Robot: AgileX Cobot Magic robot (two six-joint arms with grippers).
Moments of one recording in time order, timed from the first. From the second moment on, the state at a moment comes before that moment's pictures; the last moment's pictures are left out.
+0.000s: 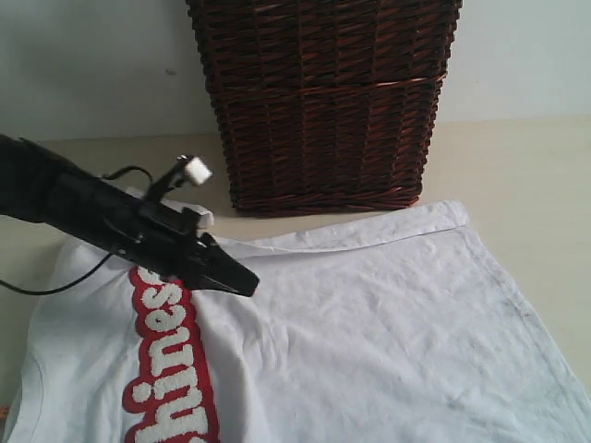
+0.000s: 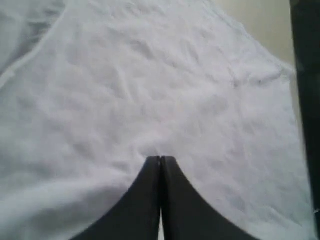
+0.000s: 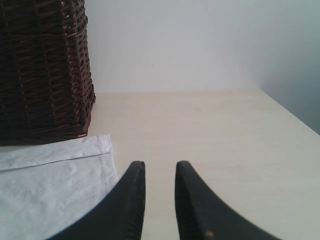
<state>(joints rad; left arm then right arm) -0.26 2.08 -1.12 -1.26 1.06 1.57 -0.02 0.01 0.00 -0.22 0.25 0.19</state>
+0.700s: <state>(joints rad) -0.78 2.14 -1.37 -0.80 0.70 1.22 -0.02 0.01 0.00 -0.22 0.25 0.19</state>
